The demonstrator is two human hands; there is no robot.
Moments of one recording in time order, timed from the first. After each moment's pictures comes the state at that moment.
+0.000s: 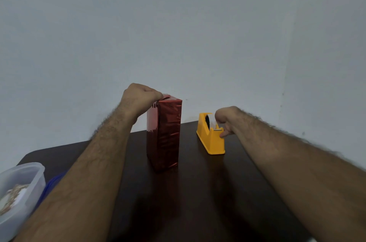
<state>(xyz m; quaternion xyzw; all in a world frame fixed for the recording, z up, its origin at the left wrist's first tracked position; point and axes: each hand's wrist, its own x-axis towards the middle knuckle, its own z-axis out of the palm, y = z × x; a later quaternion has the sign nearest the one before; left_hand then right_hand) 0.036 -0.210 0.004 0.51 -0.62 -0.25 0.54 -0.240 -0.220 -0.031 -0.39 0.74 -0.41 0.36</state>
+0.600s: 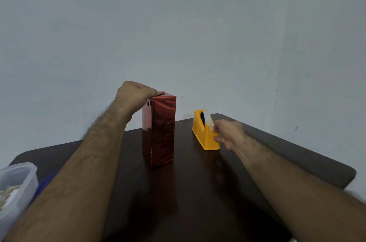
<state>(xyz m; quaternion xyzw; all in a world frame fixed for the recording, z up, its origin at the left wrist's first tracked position) 0.035 -0.212 0.002 0.50 -0.61 -0.27 0.55 -0.253 -0.200 -0.098 -0.30 0.62 -0.61 0.40</state>
